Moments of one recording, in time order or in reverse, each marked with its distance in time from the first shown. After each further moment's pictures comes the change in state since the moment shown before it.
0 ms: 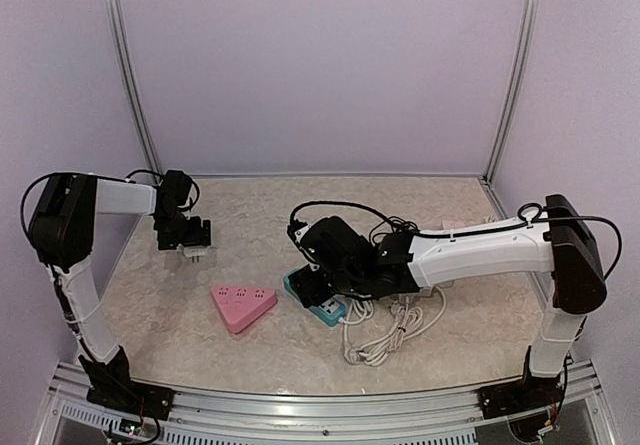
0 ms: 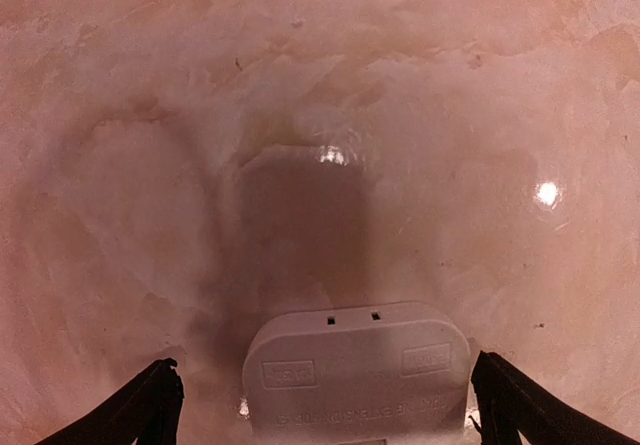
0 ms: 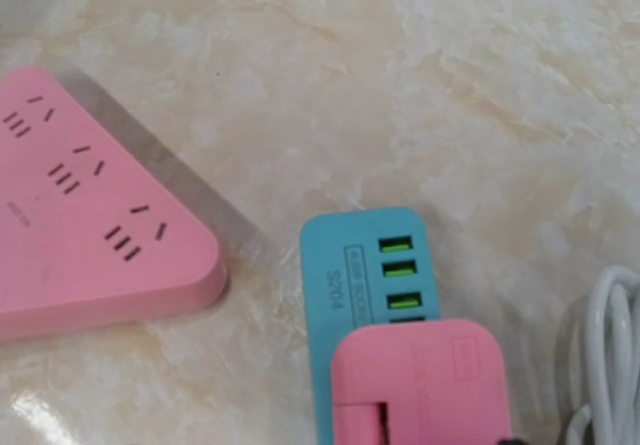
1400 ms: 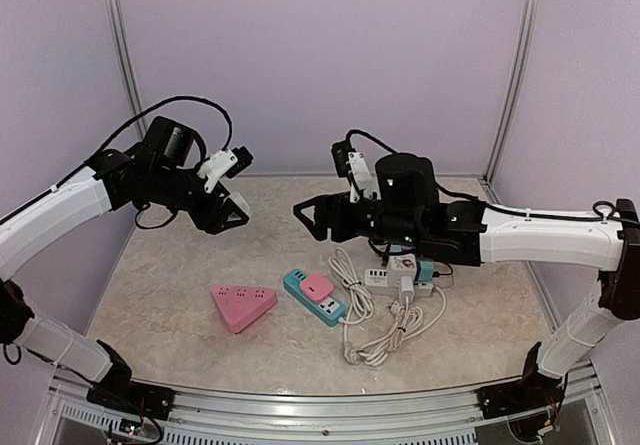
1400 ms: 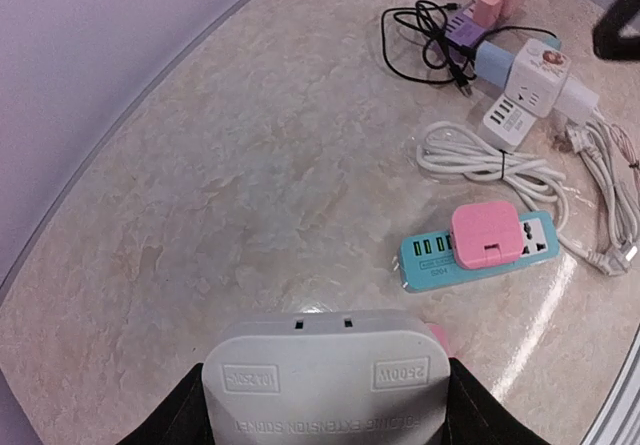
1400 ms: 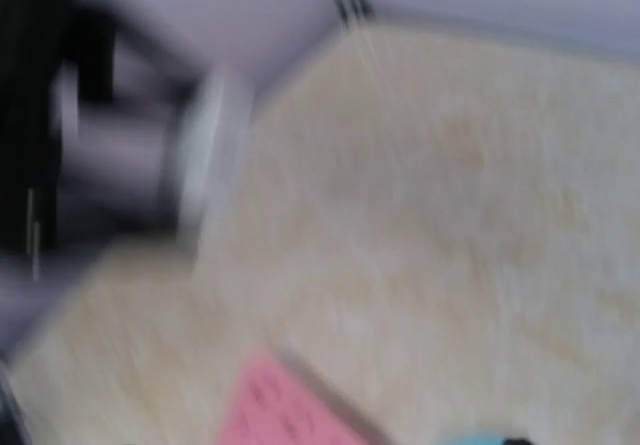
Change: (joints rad) left arm -0.385 -0.527 0.097 -0.227 0.277 0.598; right arm -0.098 -0.289 -0.118 0.290 -0.201 0.093
